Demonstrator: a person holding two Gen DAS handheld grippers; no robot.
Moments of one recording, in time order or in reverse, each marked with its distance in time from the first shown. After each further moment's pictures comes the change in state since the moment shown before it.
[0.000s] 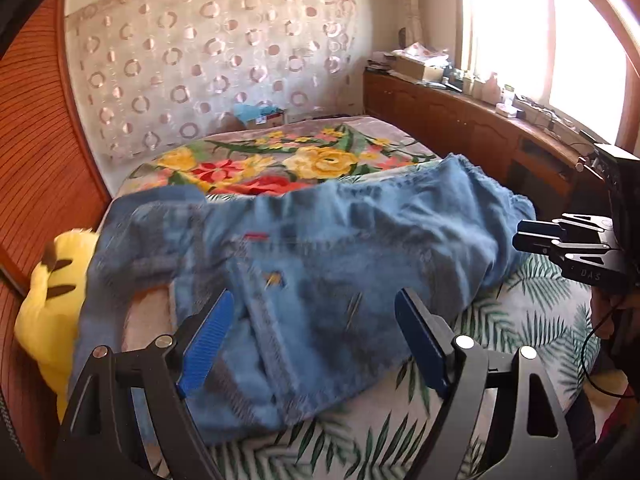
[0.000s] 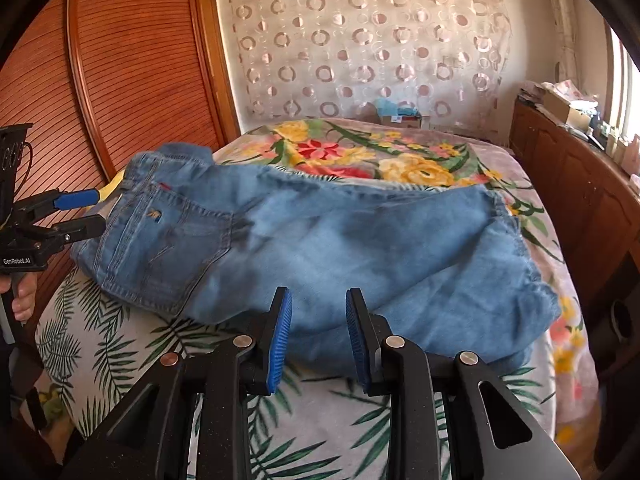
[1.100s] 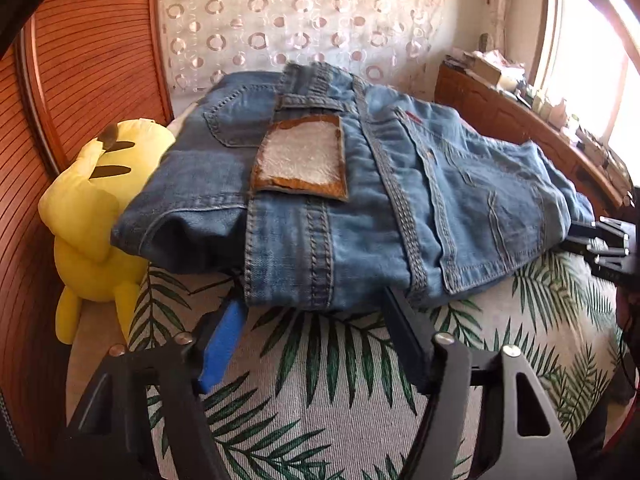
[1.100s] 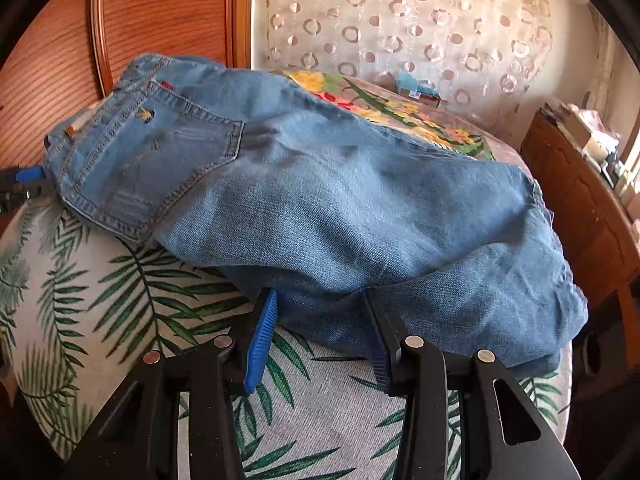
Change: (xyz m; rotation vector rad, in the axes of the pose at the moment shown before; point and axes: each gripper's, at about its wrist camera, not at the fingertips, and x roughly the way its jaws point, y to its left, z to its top) left arm 0.005 0.084 -0.101 -0.250 0.074 0.130; right arm 0.055 0.030 -0.004 -0.214 0.141 -0.079
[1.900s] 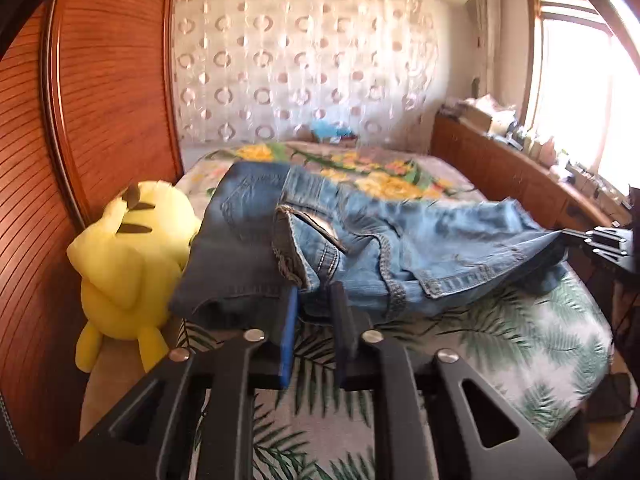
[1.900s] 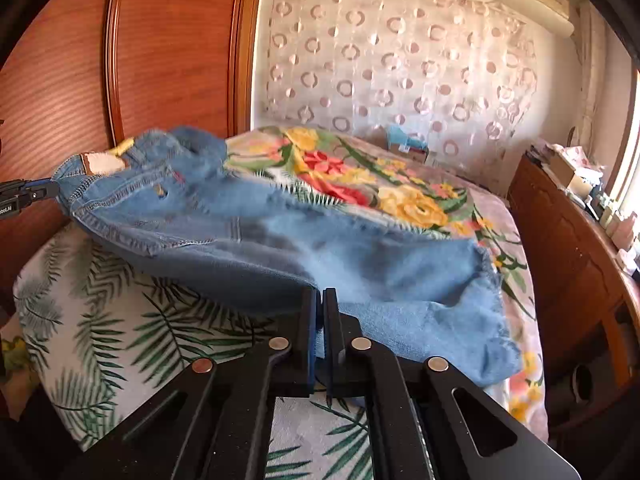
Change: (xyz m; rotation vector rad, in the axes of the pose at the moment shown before) left arm -0.090 -0.015 0.025 0.011 -0.198 -0.009; right arm -0.089 -0.013 0.008 0.021 -0.203 -0.004
